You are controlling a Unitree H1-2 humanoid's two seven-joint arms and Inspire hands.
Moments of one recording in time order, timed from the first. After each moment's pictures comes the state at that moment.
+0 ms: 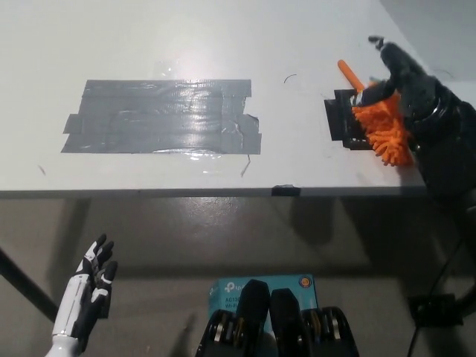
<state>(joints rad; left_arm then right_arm) 0.02 0.17 0.06 0.11 0.09 -0.22 -0.05 -1.04 -0.26 0.23 0.73 -0.45 0.43 0.12</state>
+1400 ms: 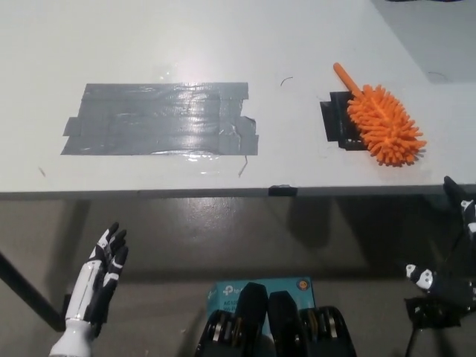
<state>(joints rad) -0.05 0.14 0.05 0.14 0.06 -0.19 -0.07 0.03 -0.20 -0.01 -0.52 -0.19 0.31 0.09</state>
